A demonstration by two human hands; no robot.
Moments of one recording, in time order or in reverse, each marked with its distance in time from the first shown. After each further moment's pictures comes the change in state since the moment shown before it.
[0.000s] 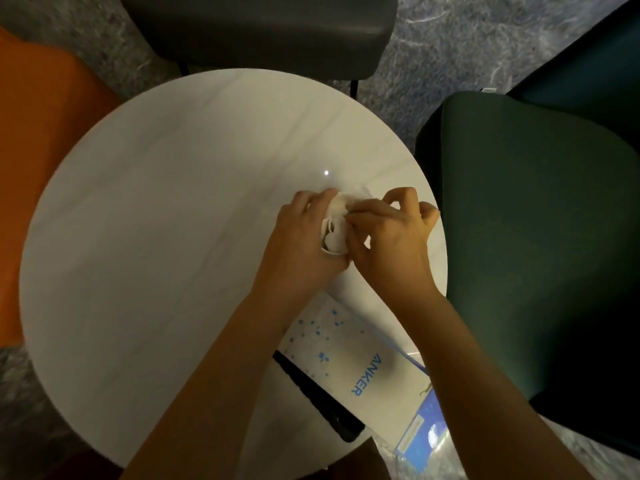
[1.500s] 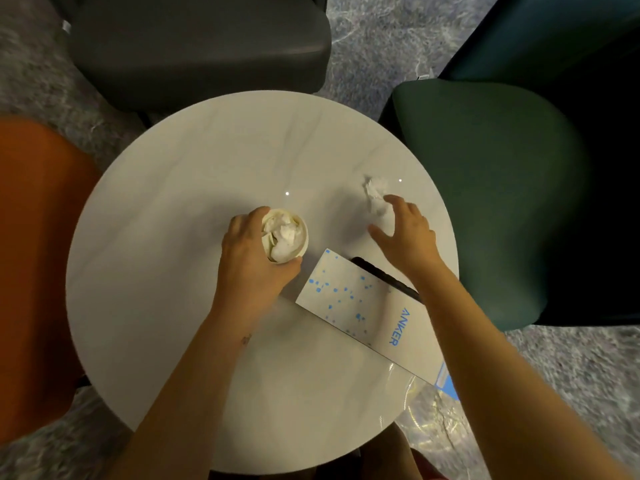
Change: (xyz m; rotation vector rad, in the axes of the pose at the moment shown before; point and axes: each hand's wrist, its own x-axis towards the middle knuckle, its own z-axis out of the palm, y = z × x) left_hand -0.053 -0.079 -0.081 -0.029 0.012 -0.035; right_hand -0.045 -0.031 0.020 0.096 -0.247 0.698
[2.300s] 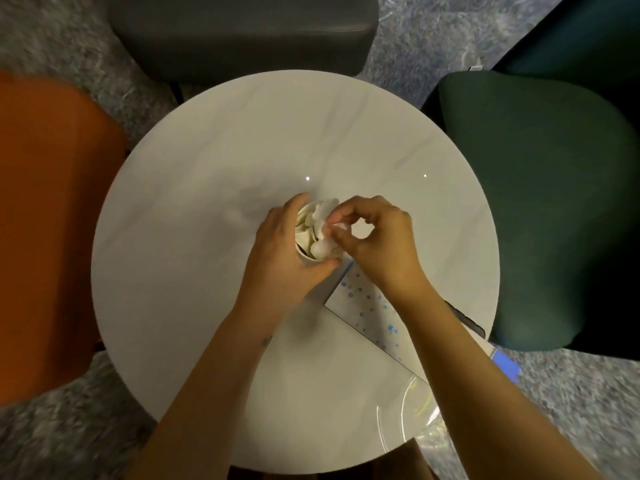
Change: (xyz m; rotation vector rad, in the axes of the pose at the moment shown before) left_hand 0.007 -0.013 0.003 -0.065 -0.009 0.110; right_hand -0.023 -0.082 0.020 0.505 -0.020 -0.365
